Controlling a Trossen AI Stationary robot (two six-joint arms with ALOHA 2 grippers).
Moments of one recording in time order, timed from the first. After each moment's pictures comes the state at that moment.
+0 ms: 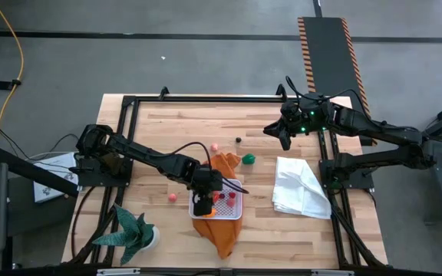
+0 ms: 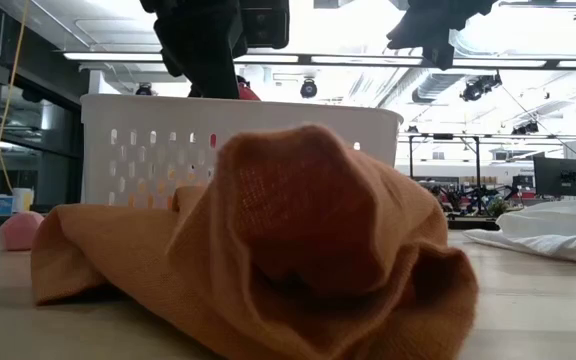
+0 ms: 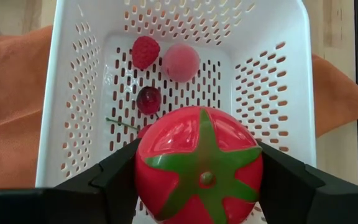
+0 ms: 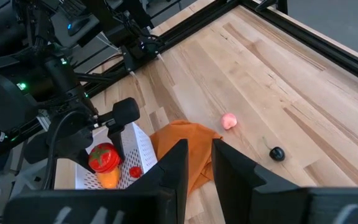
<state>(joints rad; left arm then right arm) -0.12 1.75 1.25 -0.58 0.09 -0.33 -0.32 0.99 0.99 -0.50 -0.22 0.36</state>
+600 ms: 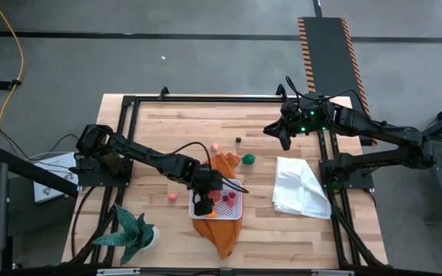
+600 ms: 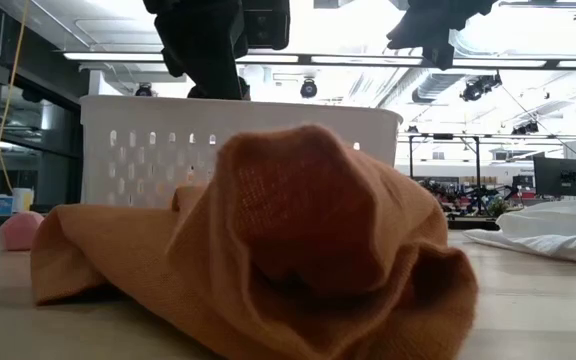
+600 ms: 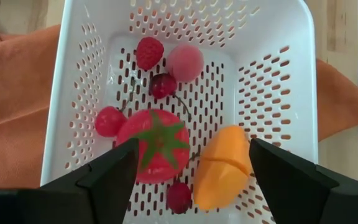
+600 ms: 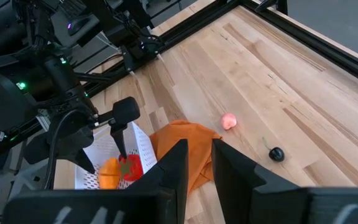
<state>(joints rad) -0.12 1.75 1.25 -0.58 0.08 -0.35 -0.32 0.99 0.99 -0.50 -0.22 0.35</state>
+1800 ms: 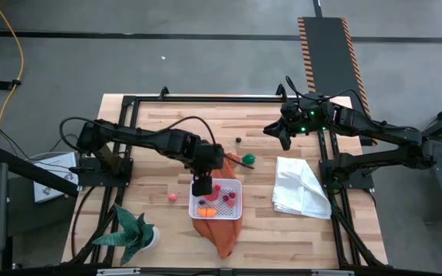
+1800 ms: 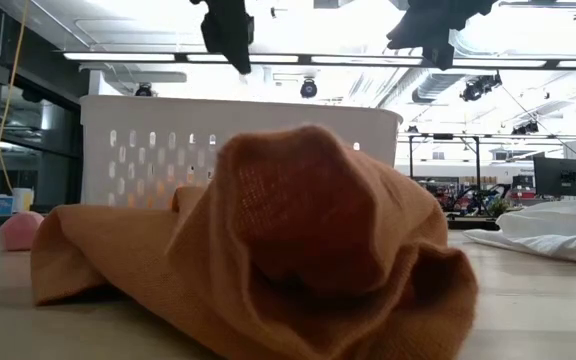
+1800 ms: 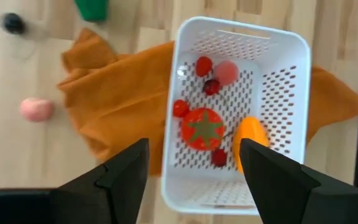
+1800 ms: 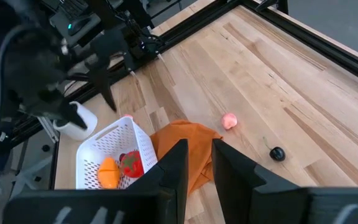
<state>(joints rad) 0.00 1.73 1.65 -1.10 0.02 -0.23 -0.32 0.99 0.99 -0.50 -0.22 0.36</state>
